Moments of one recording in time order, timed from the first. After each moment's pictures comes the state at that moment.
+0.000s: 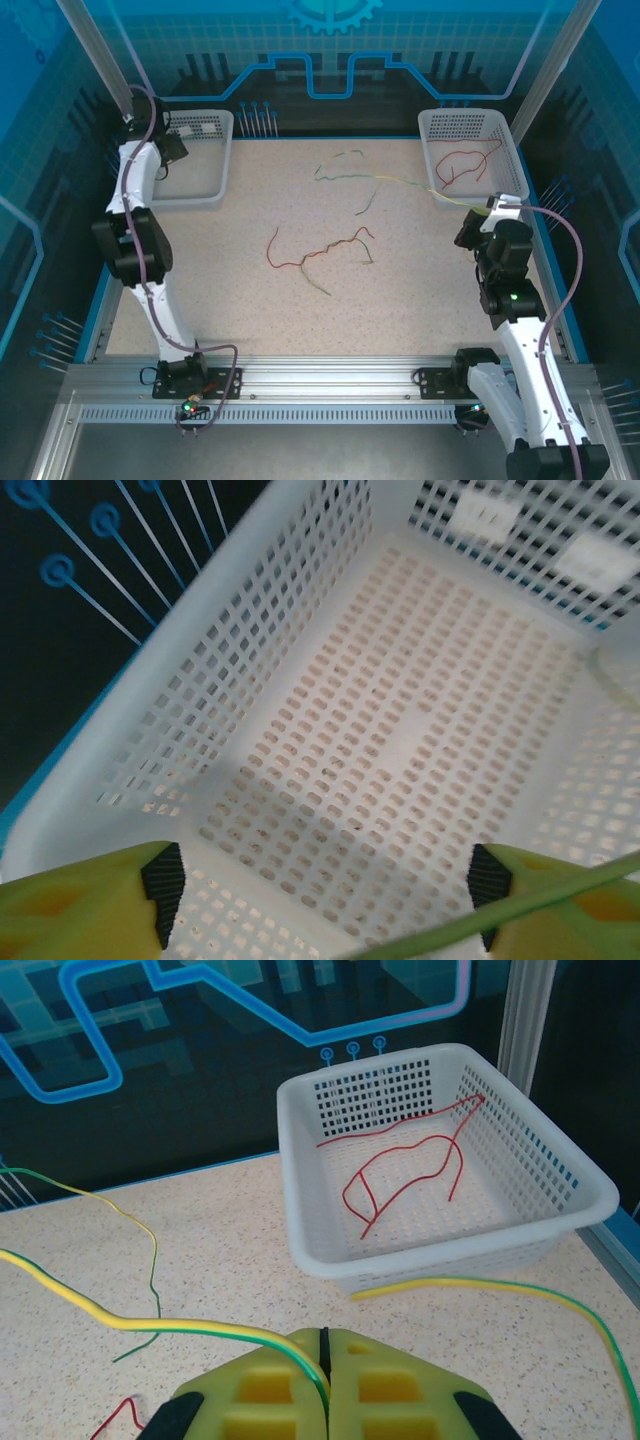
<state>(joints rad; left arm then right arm) 0.25 2.04 1.97 -0.82 -0.23 -0.37 0.02 0.70 0.68 -0.27 0.11 0.21</state>
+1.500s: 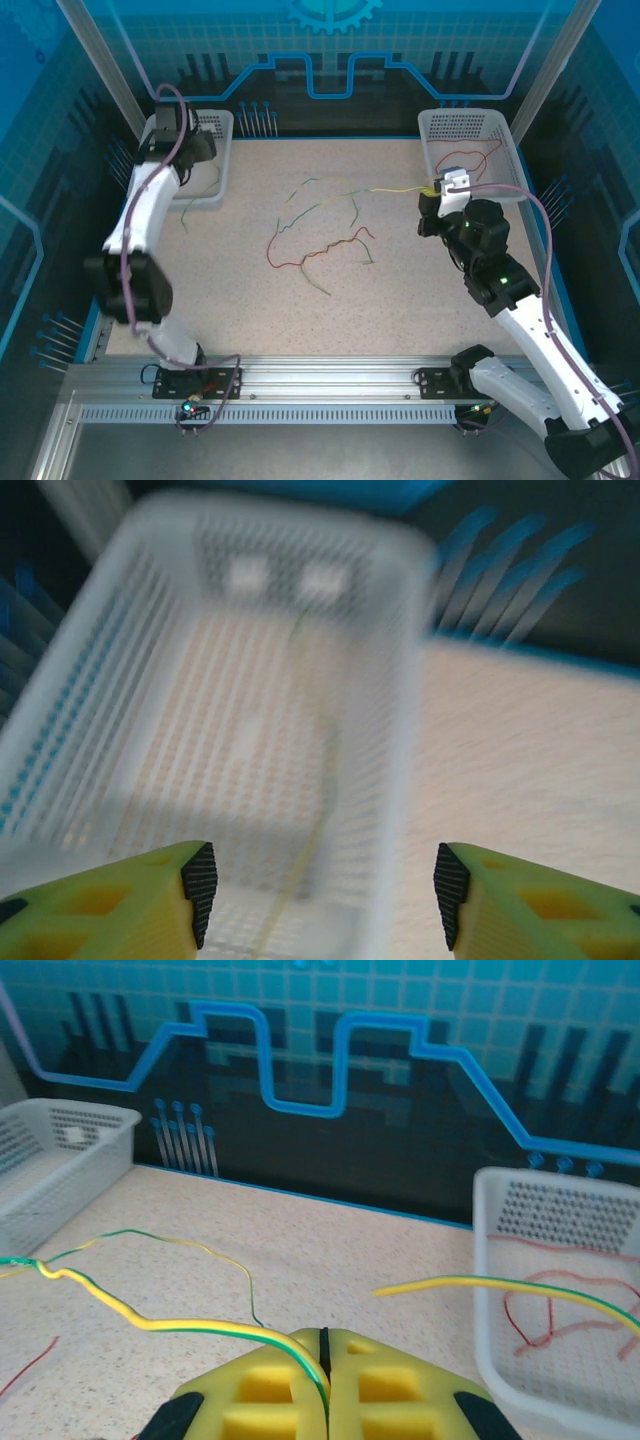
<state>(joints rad) 0.02 1.61 1.59 -0.54 -0.15 -0.18 0.40 0.83 0.89 -0.24 0.12 0.00</state>
